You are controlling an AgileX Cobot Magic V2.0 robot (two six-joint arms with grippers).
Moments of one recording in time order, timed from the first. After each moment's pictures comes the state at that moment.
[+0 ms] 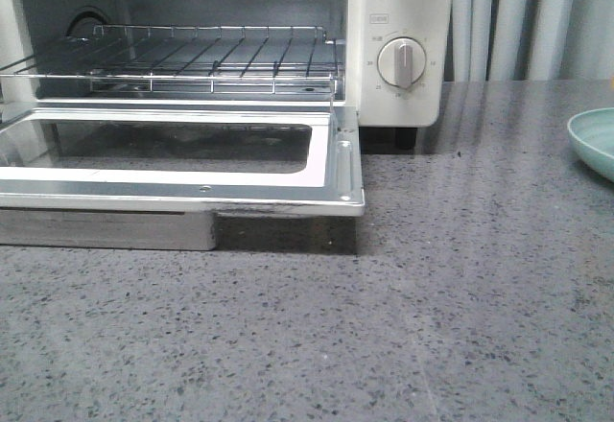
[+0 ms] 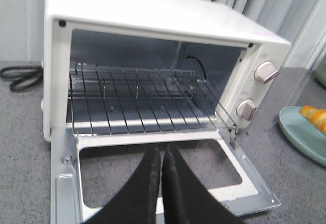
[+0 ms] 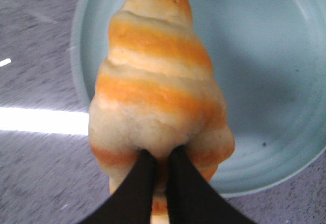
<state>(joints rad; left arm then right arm) -0.56 0.35 -0.59 0.27 0.49 -0.40 0.10 1.27 -1.18 -0.02 1.22 -0.01</state>
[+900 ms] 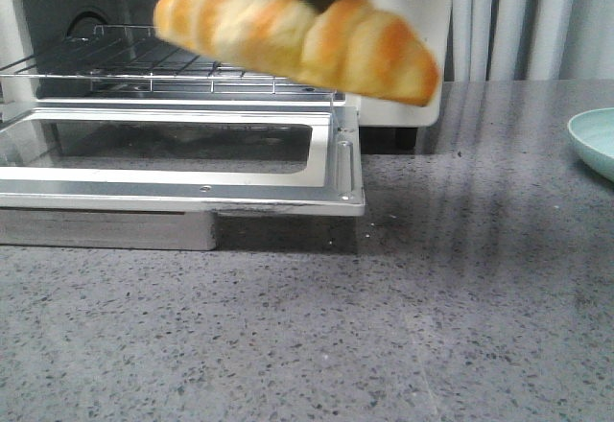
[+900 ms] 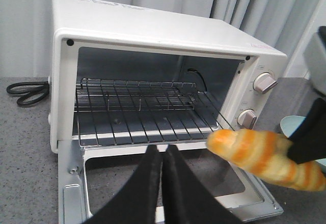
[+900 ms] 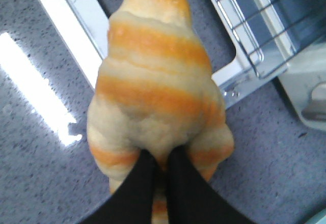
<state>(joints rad) -0.56 0.32 -0.59 0.29 0.49 -0.40 0.93 1.58 -1.59 -0.24 1.25 -0.01</state>
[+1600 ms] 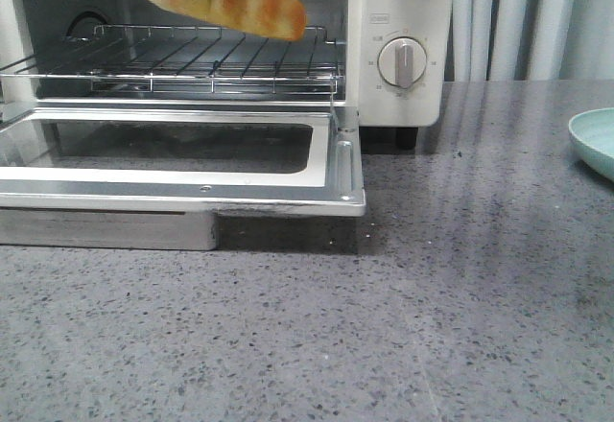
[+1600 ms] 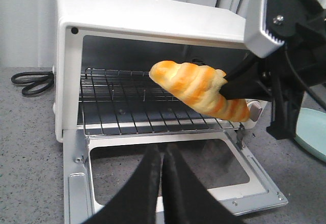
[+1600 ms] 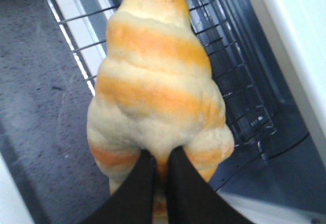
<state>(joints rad) -0.56 0.32 -0.59 0.29 0.52 -0.40 0.93 1.73 -1.71 -0.53 0.98 -0.03</state>
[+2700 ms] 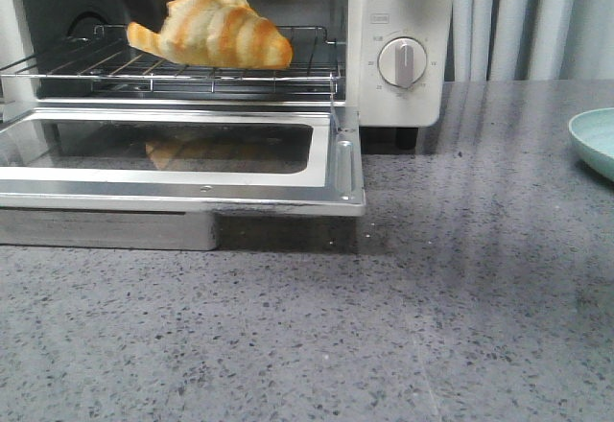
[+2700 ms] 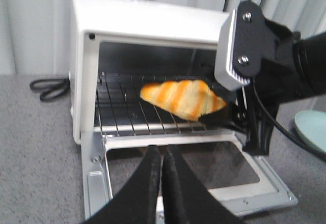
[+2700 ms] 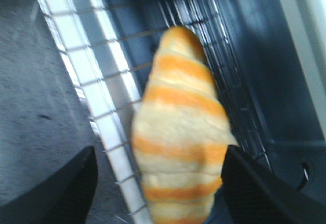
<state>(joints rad) -0.56 0.22 -0.59 0.34 0.59 -0.40 1.01 1.80 -1.71 -0.68 0.91 0.02</state>
